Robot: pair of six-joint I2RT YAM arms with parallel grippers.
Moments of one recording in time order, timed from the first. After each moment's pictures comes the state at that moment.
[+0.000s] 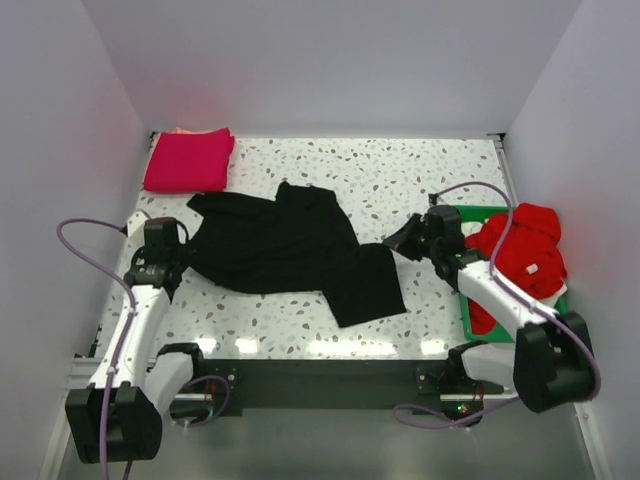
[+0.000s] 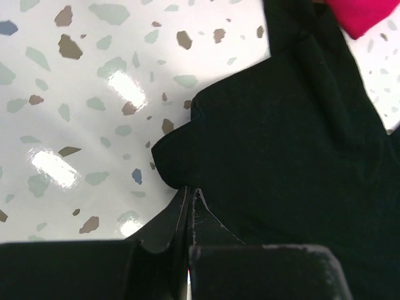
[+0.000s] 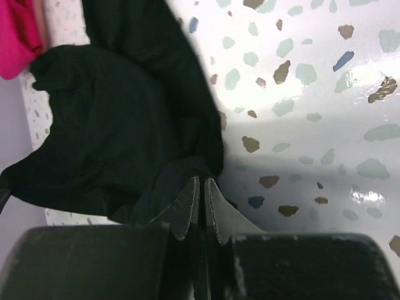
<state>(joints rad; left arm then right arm) 0.07 0.92 0.63 -0.50 -0.32 -0.74 0.28 1.25 0.63 -0.03 -0.18 0.79</state>
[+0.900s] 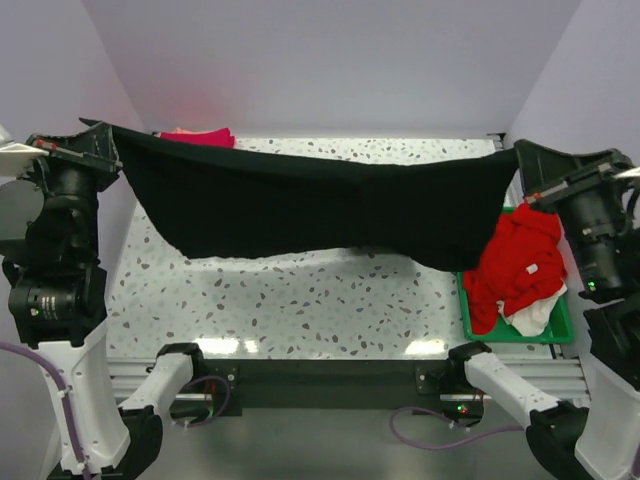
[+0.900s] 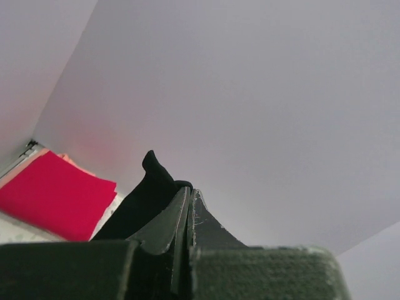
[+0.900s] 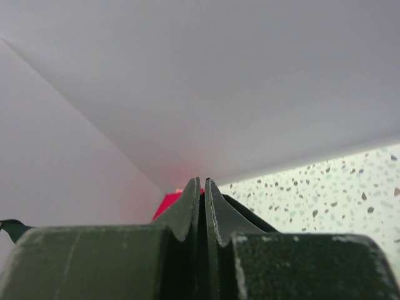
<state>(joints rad) 0.07 0.91 1.68 -0.61 -0.17 -0.67 0.28 0.91 1.86 -0.77 0.15 0.59</state>
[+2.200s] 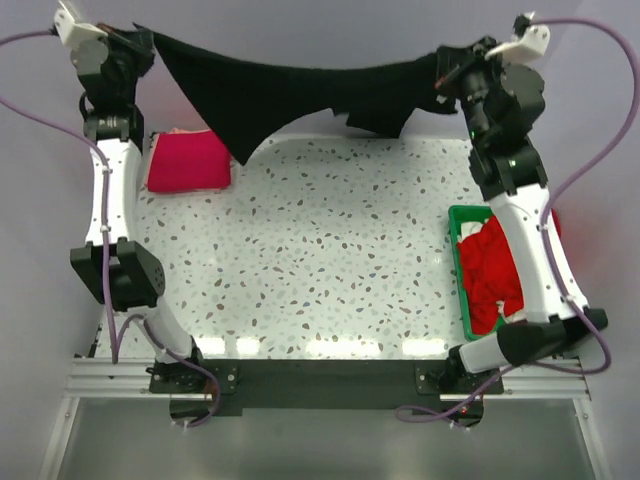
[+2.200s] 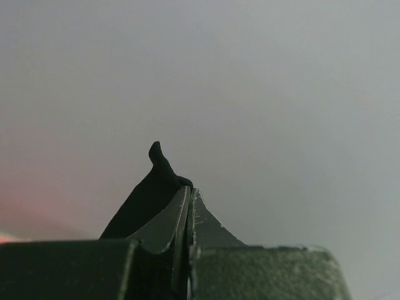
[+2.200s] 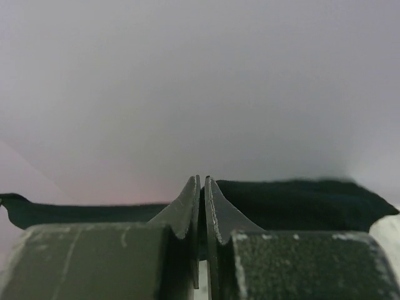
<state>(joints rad) 0.17 1.87 2.13 -0.02 0.05 -0.78 0.25 1.54 1.97 -0.16 0.16 0.46</state>
